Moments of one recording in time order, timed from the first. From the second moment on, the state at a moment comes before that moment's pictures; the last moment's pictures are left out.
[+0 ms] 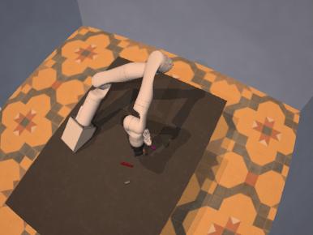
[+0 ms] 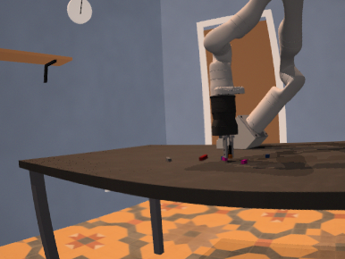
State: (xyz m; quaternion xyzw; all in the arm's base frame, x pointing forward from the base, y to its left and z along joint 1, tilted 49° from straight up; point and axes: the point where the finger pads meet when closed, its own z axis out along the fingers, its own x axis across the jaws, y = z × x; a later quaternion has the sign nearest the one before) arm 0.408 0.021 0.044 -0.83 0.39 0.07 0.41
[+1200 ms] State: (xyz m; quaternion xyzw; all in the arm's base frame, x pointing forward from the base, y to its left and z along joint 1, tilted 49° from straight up) arm 0.410 0.029 0.037 -0.83 0.39 0.07 0.41
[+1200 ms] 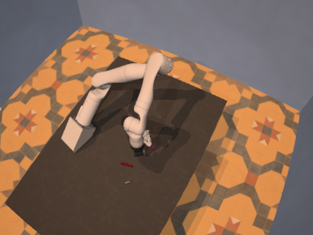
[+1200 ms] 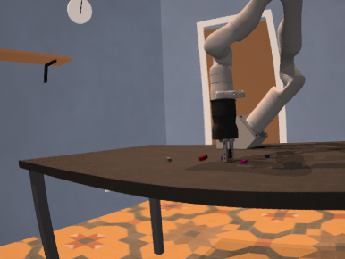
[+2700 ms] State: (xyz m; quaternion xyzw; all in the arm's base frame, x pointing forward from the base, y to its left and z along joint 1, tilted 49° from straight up) arm 0.410 0.029 0.037 -0.83 0.39 0.07 0.41
